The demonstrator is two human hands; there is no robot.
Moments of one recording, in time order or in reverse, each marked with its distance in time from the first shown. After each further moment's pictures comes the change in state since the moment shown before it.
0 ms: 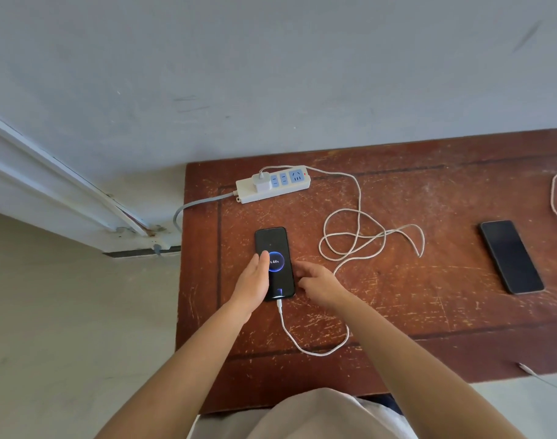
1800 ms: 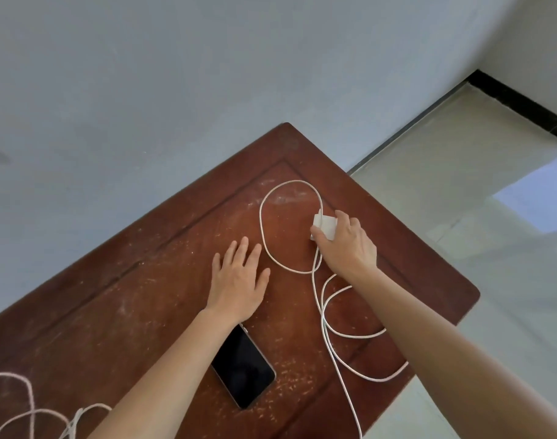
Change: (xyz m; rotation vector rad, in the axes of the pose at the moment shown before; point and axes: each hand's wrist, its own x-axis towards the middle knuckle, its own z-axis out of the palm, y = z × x) left_hand 0.103 0.284 0.559 1.302 -0.148 0.871; right_hand -0.061 0.312 -0.586 -0.154 0.926 0.386
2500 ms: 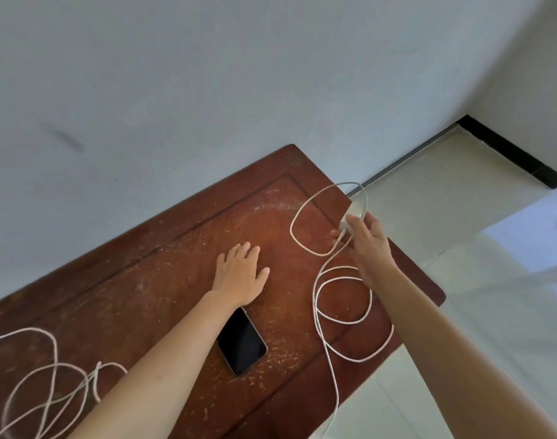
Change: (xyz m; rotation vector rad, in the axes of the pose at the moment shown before) left_hand -0.025 0.012 -0.027 -0.033 -0.067 -0.070; right_hand -0.040 0.014 -0.068 1.201 -0.105 0.199
